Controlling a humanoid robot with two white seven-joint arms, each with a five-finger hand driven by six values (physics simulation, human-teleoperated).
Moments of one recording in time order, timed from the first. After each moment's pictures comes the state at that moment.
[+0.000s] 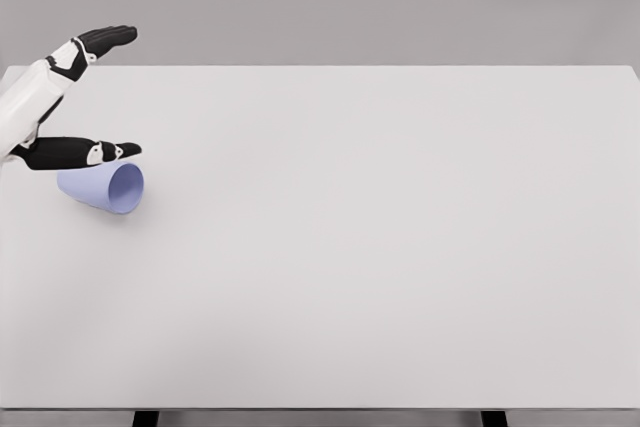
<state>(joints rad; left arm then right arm) -0.16 0.94 -0.27 -1.80 0.02 -0.53 0.07 0.00 0.00 -0.09 0.05 0.07 -0.10 0.04</state>
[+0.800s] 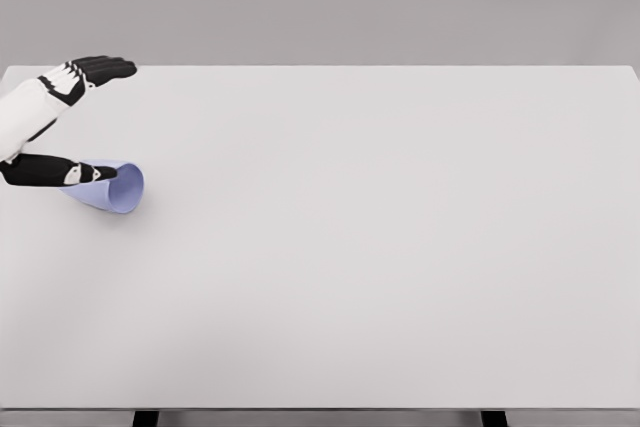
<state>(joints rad) -0.13 1.14 -0.33 -1.80 0.02 -0.54 0.07 0.00 0.00 -0.09 0.06 0.07 -0.10 0.04</state>
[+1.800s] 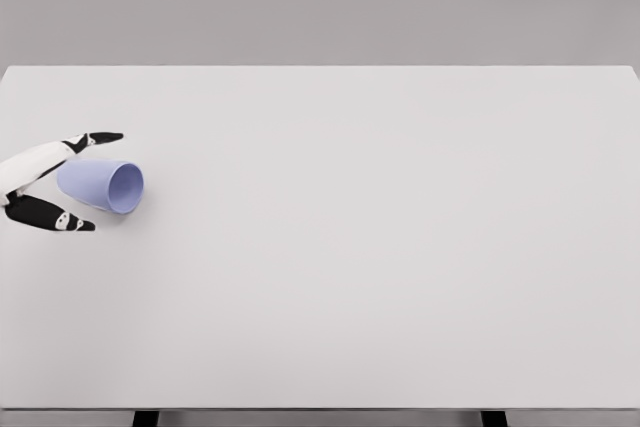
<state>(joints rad) -0.15 1.22 -0.48 -1.79 0.22 -0.07 -0.12 0.00 0.00 -0.09 0.06 0.07 -0.10 0.04</state>
